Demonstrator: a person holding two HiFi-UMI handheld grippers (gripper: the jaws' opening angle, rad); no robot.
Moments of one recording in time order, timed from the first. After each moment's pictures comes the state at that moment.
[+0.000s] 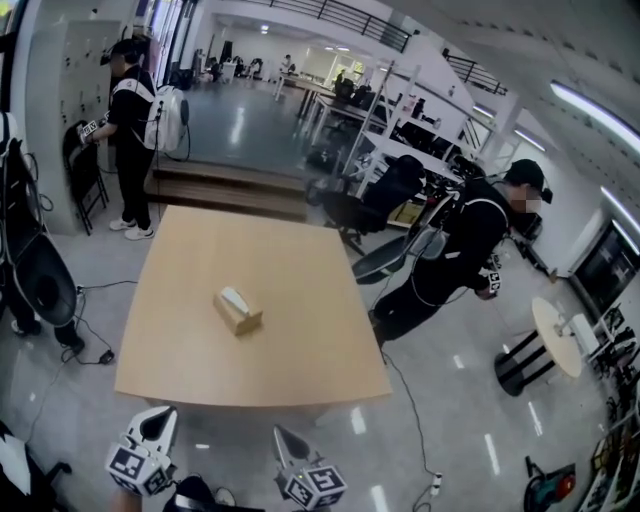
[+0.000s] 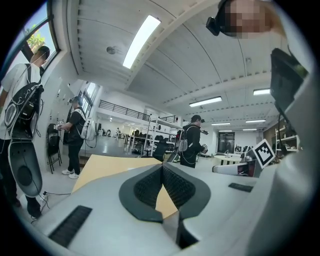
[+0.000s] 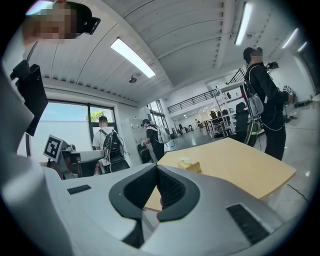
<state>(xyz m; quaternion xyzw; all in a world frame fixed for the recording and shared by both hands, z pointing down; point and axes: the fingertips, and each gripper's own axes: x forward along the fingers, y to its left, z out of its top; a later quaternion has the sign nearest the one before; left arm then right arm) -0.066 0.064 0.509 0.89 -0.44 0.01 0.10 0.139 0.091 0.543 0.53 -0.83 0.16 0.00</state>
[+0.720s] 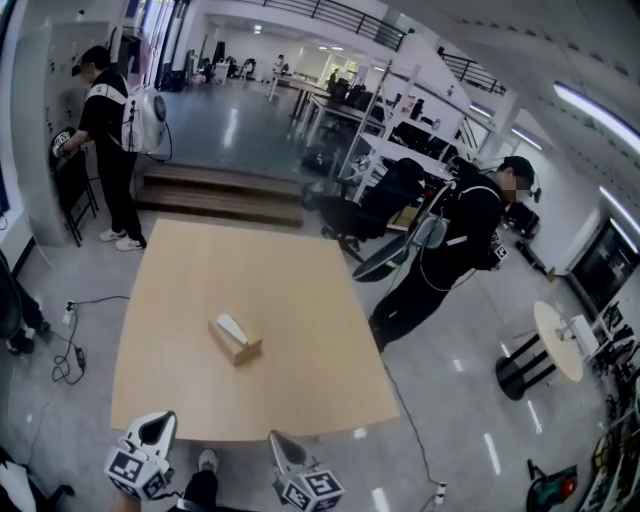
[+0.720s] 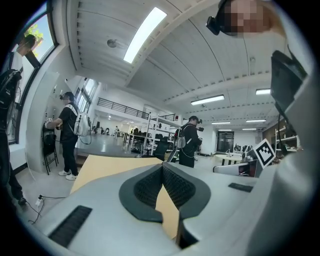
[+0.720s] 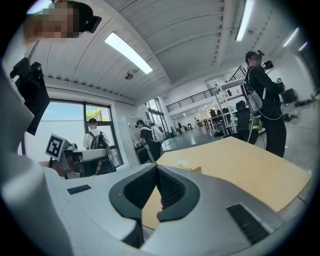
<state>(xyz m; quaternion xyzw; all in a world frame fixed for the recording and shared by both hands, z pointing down) -0.067 -0.045 0.516 0.90 -0.43 0.02 0.10 0.132 -0.011 0.554 0.52 -0.84 0.17 0.00</state>
